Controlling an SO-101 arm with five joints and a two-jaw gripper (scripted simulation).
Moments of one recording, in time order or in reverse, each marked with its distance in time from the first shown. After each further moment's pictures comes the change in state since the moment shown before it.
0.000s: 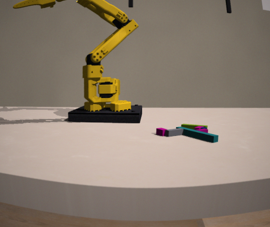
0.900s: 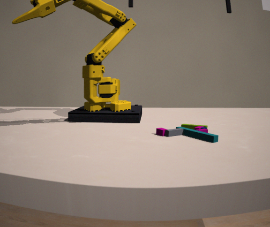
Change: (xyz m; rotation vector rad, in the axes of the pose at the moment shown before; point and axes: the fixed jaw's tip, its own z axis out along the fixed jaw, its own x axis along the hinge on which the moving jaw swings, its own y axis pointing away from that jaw) arm 0.034 0.035 0.009 -0.172 0.161 -0.224
